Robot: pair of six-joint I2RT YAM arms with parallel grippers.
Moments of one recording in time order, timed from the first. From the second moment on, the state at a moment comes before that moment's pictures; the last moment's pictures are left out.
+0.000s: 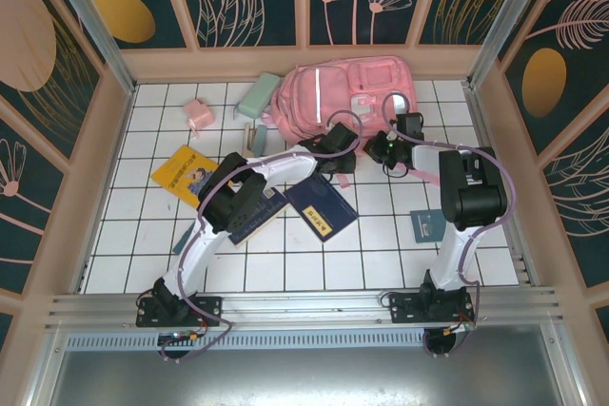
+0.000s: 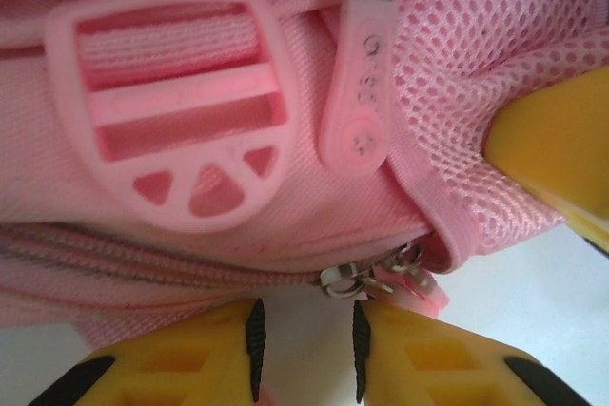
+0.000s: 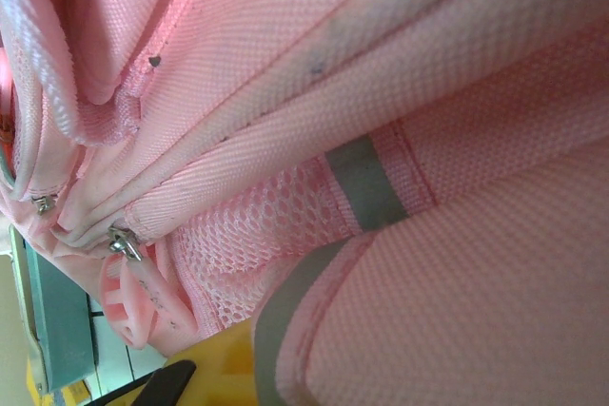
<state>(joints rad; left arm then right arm) -0.82 2.37 1.81 -0.33 -0.06 -0.64 0.14 1.91 1.04 0.03 -0.46 0.76</state>
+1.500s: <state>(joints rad) -0.82 2.43 1.92 -0.37 0.01 -0.80 0.14 1.91 1.04 0.02 -0.46 0.76</state>
